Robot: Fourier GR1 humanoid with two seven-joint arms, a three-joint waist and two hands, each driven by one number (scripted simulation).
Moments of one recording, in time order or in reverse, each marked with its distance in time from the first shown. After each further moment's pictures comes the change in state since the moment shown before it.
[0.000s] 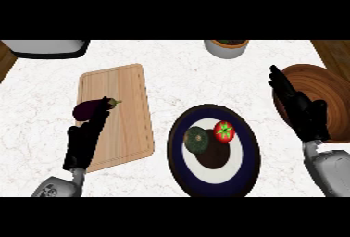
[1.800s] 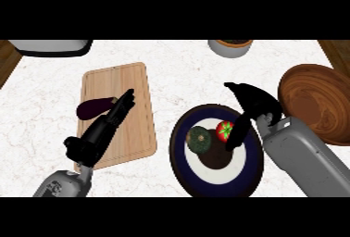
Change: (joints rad) left arm -0.059 -0.032 -0.033 -0.114 0.025 -0.246 -0.079; right arm -0.342 0.062 0.255 0.020 0.396 0.469 0.876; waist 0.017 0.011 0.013
